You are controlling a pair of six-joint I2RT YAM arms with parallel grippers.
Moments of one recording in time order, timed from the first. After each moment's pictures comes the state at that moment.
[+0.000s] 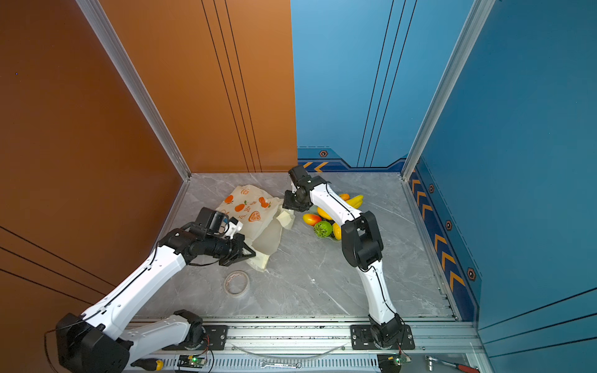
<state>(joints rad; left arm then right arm) -0.38 1.13 0.96 -0.85 0.58 -0.76 0.53 2.21 2.01 -0.83 -0.24 0.57</state>
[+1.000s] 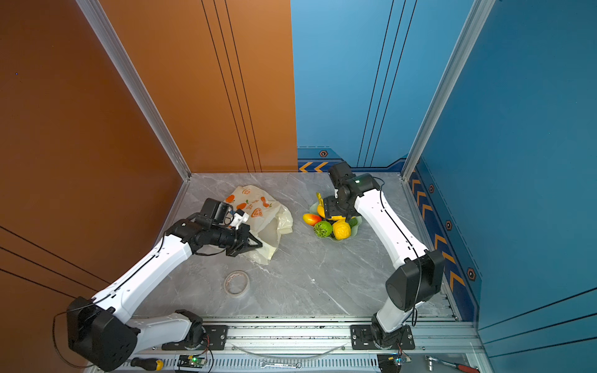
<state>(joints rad) -0.38 1.24 1.06 -0.80 0.67 -0.77 0.41 1.66 1.70 -1.25 0.12 0.26</state>
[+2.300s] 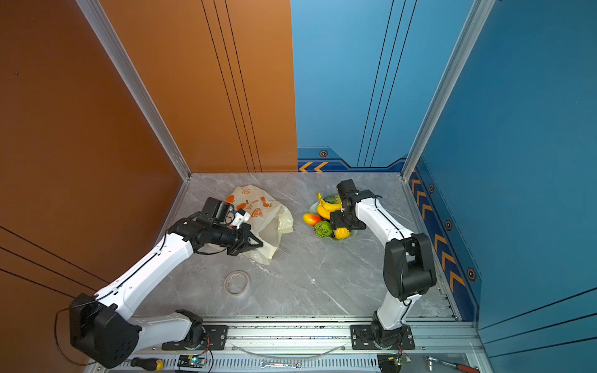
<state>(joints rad) -0.38 1.26 1.06 -0.80 0.67 -0.76 0.26 1.74 1.38 -0.93 0.02 0.24</state>
